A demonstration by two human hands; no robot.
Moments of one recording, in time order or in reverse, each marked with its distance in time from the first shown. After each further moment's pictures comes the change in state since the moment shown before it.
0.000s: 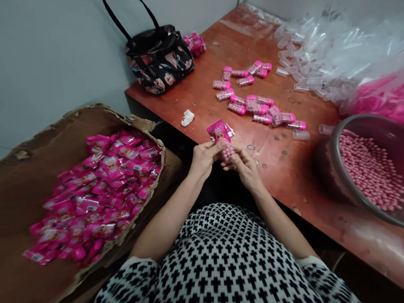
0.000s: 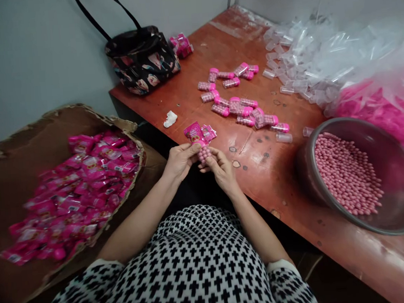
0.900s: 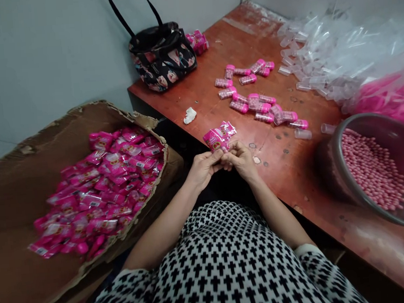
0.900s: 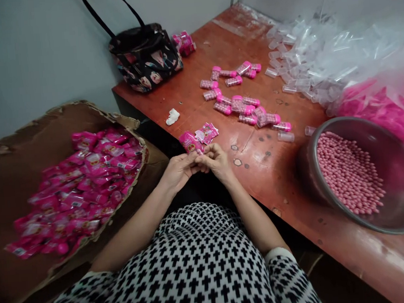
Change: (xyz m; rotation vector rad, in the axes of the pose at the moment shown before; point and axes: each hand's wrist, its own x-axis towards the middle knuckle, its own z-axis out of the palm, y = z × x) left_hand -0.035 0.001 -0.009 -0.092 -0.059 -0.121; right_hand 0.017 -0.005 0.010 -0.025 -0.112 0.043
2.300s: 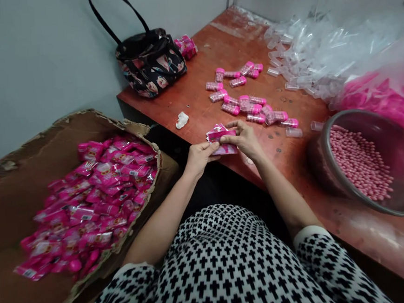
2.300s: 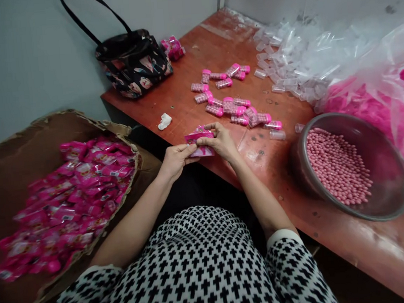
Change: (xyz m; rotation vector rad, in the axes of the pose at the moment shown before) left_hand 0.042 0.007 -0.003 0.287 0.088 0.066; right_hand 0.054 -0.031 -0.035 -0.273 0.092 -0.071
